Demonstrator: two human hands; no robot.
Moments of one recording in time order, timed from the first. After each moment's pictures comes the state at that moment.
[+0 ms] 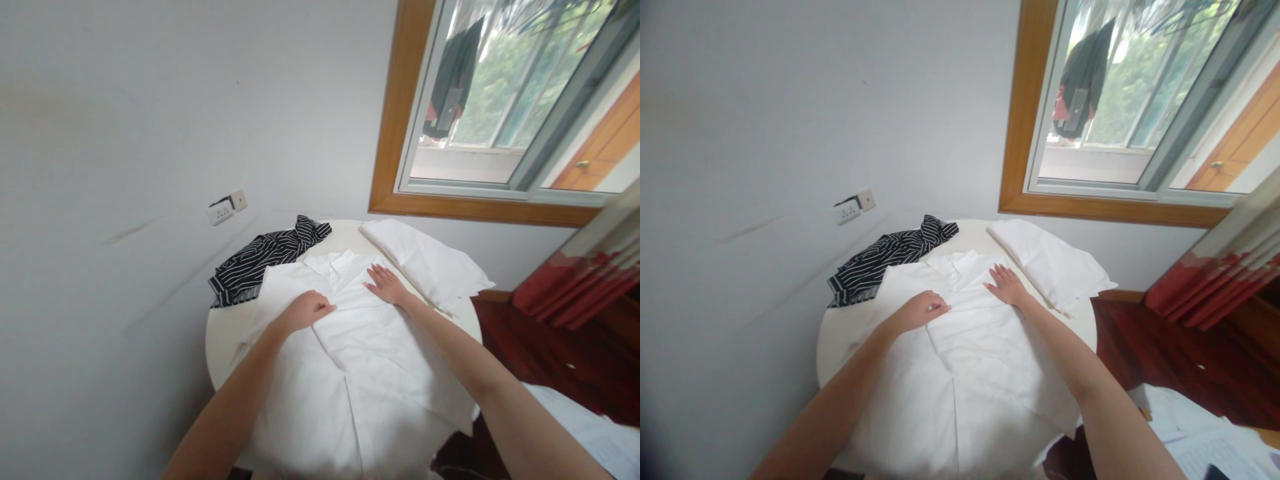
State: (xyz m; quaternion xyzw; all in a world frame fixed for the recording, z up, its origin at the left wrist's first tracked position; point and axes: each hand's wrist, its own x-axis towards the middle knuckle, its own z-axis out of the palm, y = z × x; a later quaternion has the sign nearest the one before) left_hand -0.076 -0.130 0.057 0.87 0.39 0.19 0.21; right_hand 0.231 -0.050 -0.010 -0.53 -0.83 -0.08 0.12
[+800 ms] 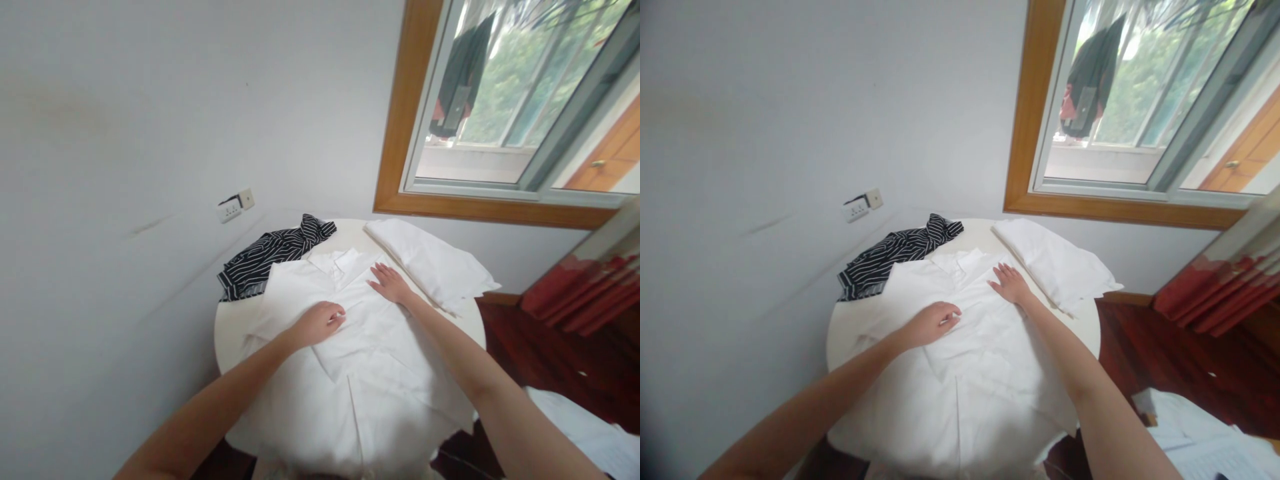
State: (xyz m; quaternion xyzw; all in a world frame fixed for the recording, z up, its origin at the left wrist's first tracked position) left_hand -0.057 -0.166 0.048 0.88 0.41 0.18 0.18; right_hand 0.234 -0.046 -0.015 -0.54 -0.83 -0.07 0.13
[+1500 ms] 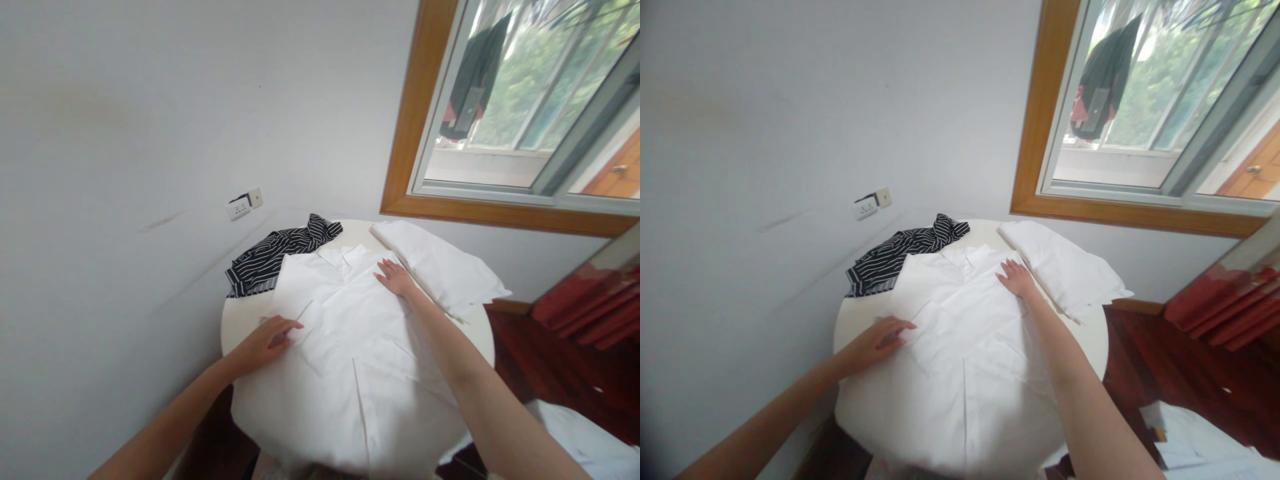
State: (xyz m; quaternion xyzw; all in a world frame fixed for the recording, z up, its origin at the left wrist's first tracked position) left_hand -0.175 -0.218 0.045 0.83 0.47 0.20 0.21; right_hand 0.239 -0.013 -0.016 -0.57 -0.81 -0.07 0.12
